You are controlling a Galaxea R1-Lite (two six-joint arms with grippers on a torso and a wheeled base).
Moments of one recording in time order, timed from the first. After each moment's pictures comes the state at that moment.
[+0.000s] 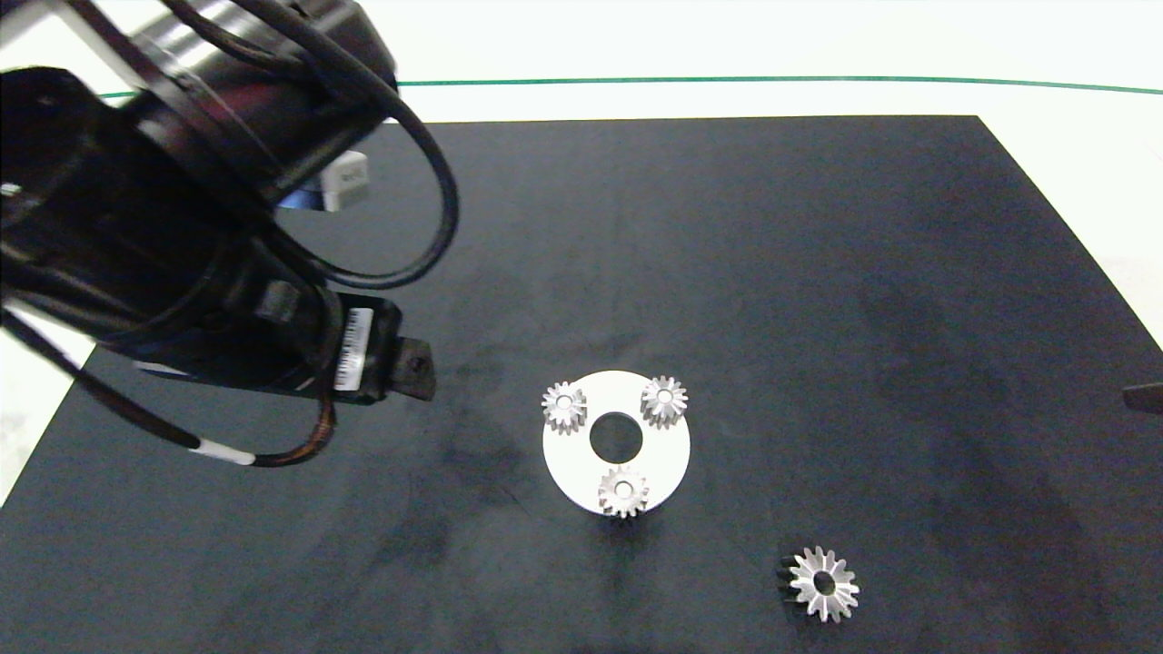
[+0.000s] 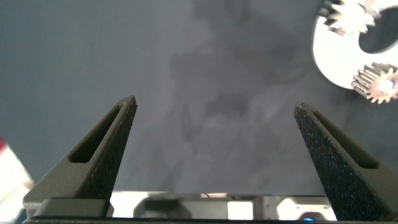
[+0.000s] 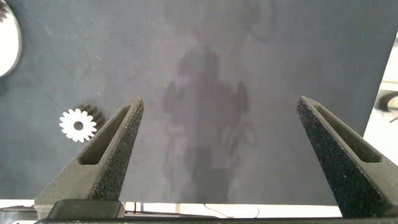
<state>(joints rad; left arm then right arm) -0.72 1.66 -1.88 1.27 0.47 -0.53 0.12 1.17 -1.34 0.84 -0.13 -0.02</state>
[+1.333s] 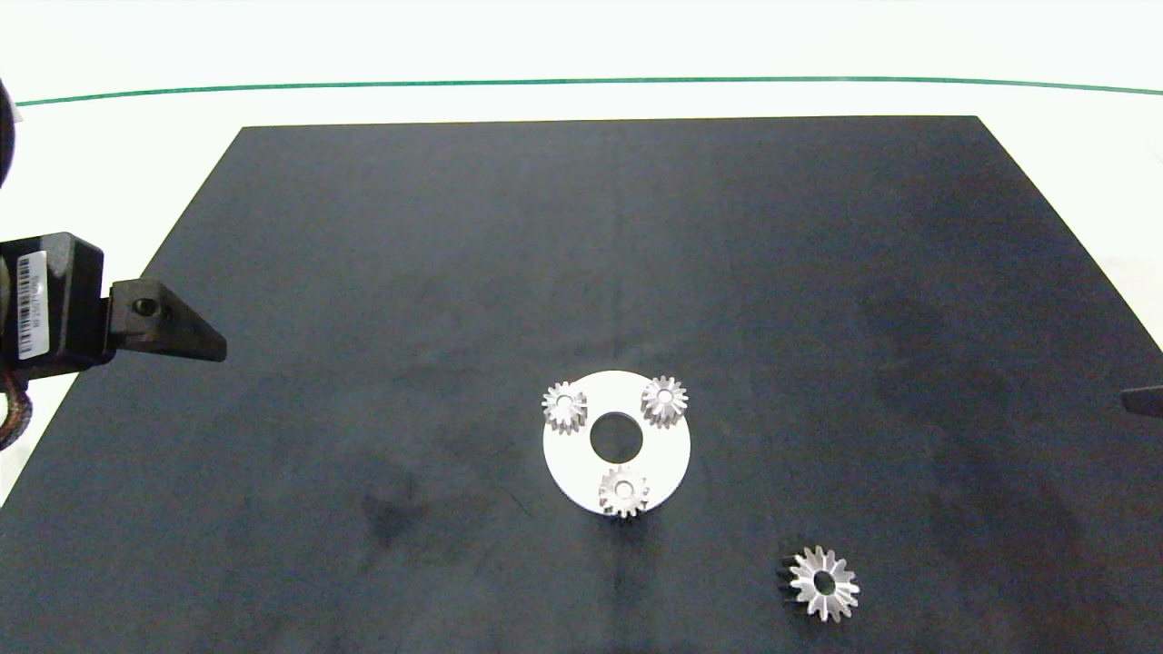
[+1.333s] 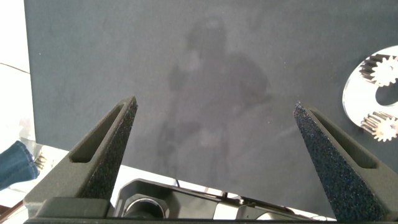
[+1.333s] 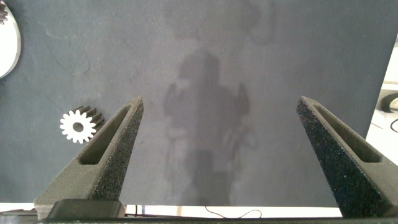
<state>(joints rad) -0.56 1.40 -1.78 1.30 0.50 -0.66 0.12 1.15 -1.30 0.80 -0.13 -0.01</state>
